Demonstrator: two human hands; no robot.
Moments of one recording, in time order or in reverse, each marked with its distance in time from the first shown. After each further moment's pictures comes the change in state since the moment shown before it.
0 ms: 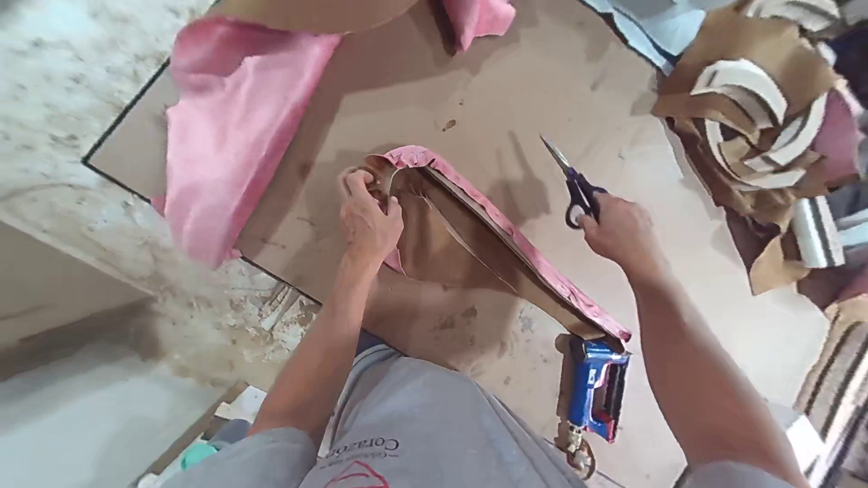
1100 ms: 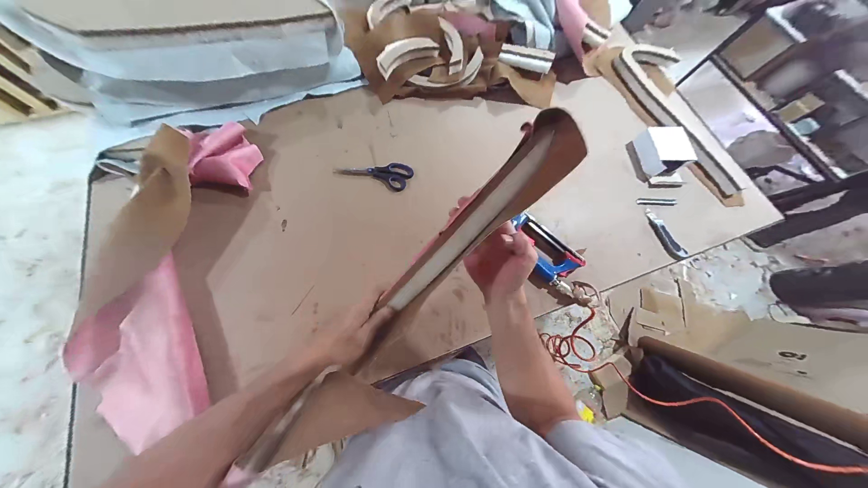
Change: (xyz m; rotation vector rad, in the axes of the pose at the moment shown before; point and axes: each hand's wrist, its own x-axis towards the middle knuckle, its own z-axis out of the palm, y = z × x) left_hand -0.073 0.076 -0.055 -0.108 -1.414 0.935; right_hand -0.239 -0.082 0.078 2.305 1.017 -0.477
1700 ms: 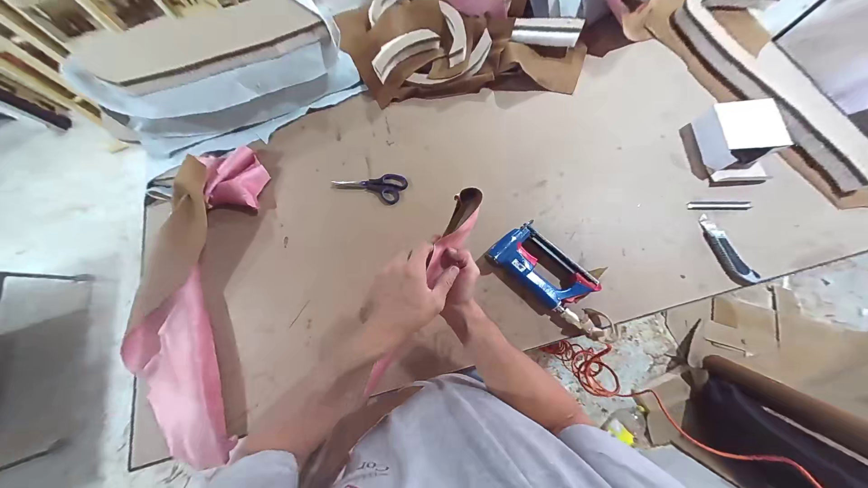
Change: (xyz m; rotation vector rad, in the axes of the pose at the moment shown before) left_hand 0.157 0.120 0.054 0.562 0.542 -0.081; right_hand 0.025 0.032 -0.033 0.229 0.335 0.106
